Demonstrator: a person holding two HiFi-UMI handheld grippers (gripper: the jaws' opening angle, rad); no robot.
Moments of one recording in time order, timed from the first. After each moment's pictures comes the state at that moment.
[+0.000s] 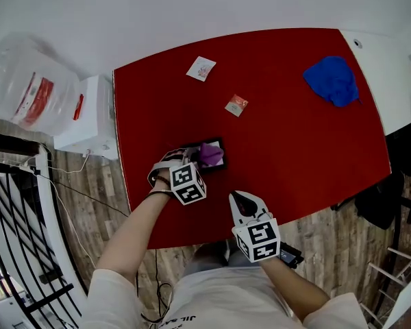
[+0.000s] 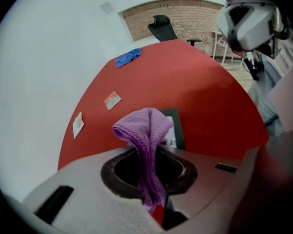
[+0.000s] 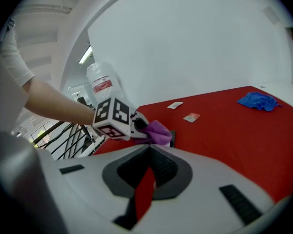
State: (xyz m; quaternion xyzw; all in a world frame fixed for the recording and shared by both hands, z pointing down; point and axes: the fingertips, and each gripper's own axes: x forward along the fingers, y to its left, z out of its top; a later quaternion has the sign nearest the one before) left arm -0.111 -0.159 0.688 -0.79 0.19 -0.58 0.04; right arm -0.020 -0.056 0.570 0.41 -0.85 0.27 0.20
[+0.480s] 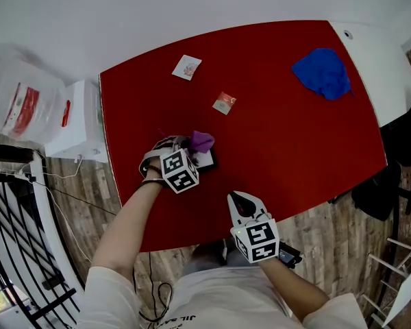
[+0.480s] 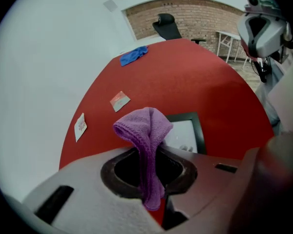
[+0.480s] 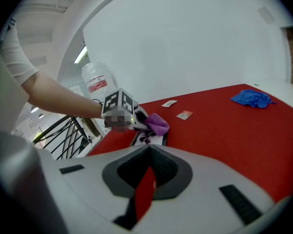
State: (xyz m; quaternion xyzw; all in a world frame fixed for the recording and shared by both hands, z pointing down) left arm -0.103 -0.200 0.686 -0.79 0.20 -0.58 0.04; right arm 0.005 -0.057 0.578 0.43 -0.84 0.28 0.20
